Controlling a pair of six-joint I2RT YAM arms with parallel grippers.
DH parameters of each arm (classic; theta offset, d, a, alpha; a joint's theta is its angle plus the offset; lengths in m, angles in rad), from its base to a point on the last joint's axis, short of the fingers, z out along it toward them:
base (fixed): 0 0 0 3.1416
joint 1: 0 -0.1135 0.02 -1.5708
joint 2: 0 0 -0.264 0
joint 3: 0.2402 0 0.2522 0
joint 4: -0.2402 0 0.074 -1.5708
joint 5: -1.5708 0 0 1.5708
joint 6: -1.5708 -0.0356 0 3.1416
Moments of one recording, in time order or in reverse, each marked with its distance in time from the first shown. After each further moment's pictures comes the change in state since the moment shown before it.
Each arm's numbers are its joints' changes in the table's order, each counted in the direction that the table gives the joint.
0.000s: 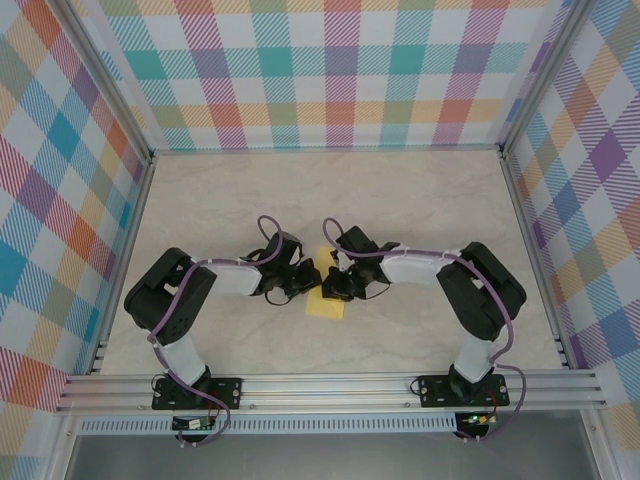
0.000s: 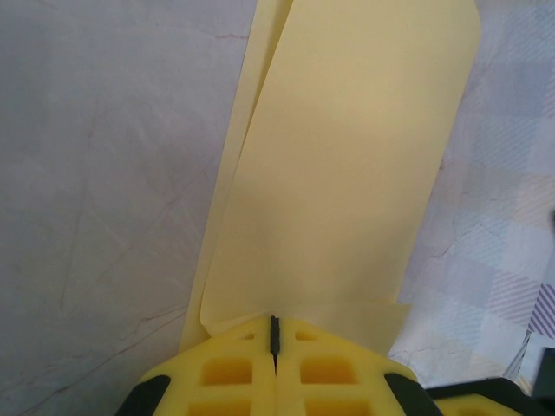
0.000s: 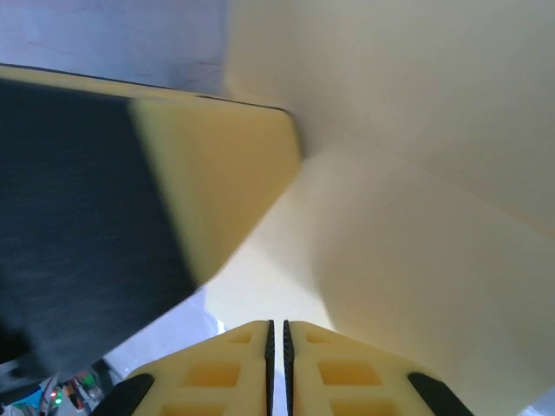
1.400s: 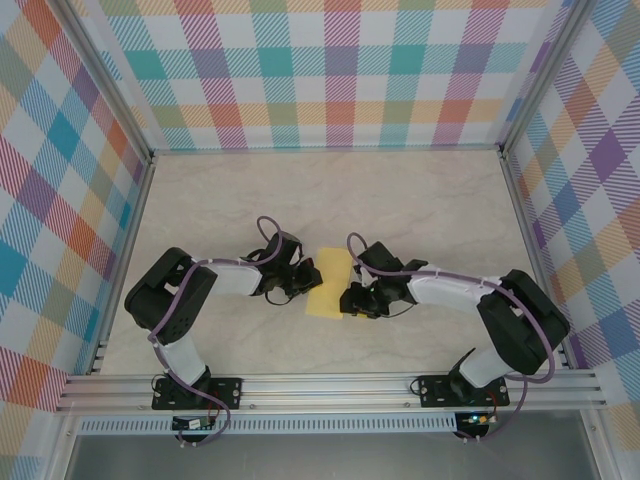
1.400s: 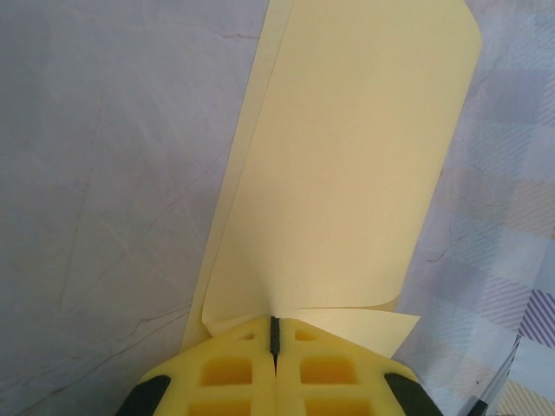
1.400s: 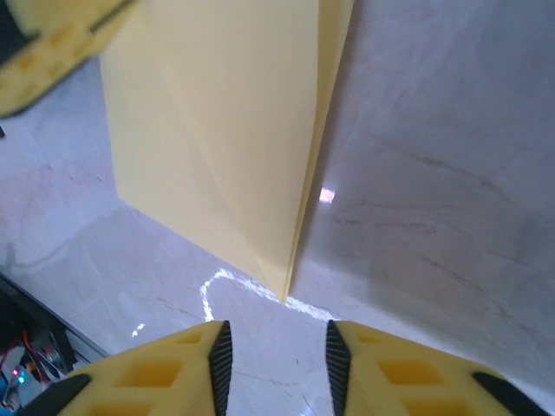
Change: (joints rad) left arm 0.001 -0.003 -0.001 0.008 -0.004 0.031; right arm 0.020 0.276 -0.223 -0.062 -0.080 -0.051
